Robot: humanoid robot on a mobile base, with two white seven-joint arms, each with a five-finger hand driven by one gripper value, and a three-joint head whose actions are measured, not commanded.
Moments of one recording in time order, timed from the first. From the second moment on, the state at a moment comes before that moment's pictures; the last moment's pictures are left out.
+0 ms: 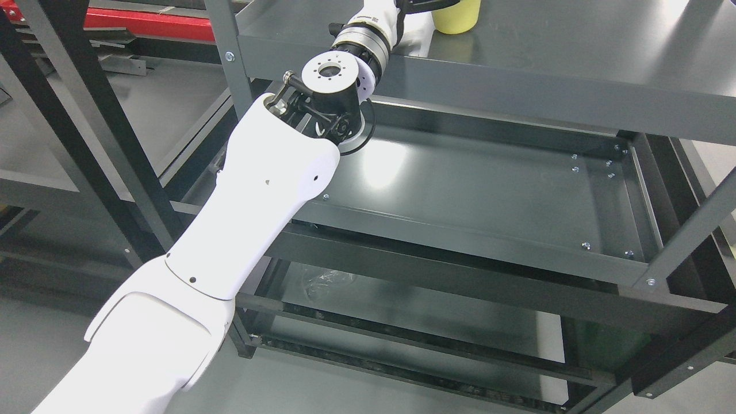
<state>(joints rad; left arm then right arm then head) -1.31 0.00 -0.59 -1.16 0.65 0.36 0.38 0.00 0.00 0.00 -0.24 0.00 0.09 -0.12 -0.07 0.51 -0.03</state>
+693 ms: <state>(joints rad) -1.32 0.00 -0.57 -1.15 0.64 0.36 0.30 0.00 0.00 0.00 -0.24 0.00 0.09 -0.12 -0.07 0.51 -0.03</state>
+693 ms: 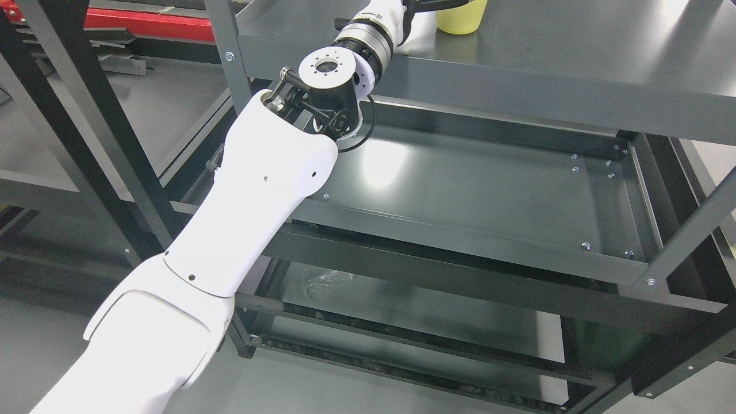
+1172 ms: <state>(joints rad) -1.29 0.00 -0.56 -1.21 0.62 0.36 0.30 0.00 0.00 0.00 -0.24 0.00 0.09 -0.12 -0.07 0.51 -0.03</state>
